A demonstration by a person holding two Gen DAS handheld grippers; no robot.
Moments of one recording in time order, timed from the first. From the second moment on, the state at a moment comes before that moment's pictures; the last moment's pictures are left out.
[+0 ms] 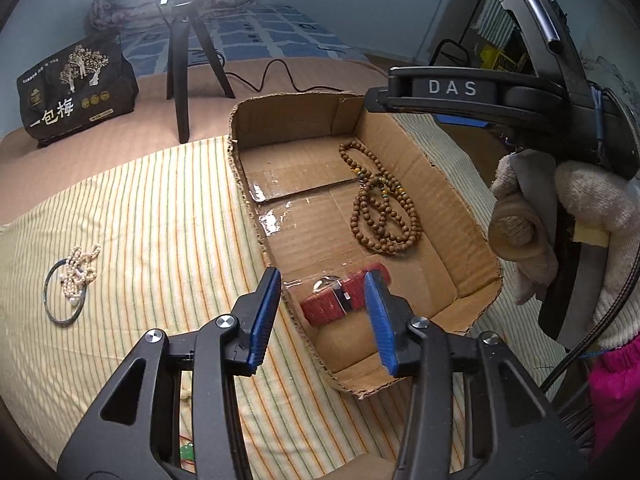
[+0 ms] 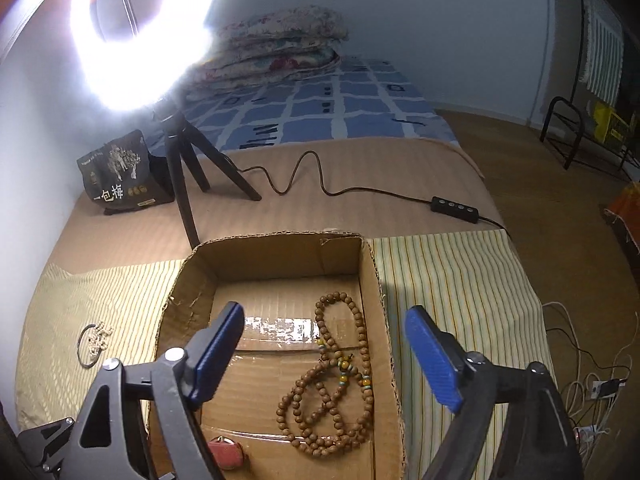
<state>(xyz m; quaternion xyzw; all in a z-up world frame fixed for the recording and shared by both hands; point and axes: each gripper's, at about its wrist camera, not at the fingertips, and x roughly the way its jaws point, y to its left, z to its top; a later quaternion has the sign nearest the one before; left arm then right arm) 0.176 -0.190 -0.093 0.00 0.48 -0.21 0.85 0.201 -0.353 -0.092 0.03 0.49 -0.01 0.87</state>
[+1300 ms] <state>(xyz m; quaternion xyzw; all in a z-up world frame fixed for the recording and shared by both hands) 0.166 0.003 -0.068 -0.04 0.46 -0.07 0.89 0.171 -0.232 -0.059 0.02 0.45 0.13 0.88</state>
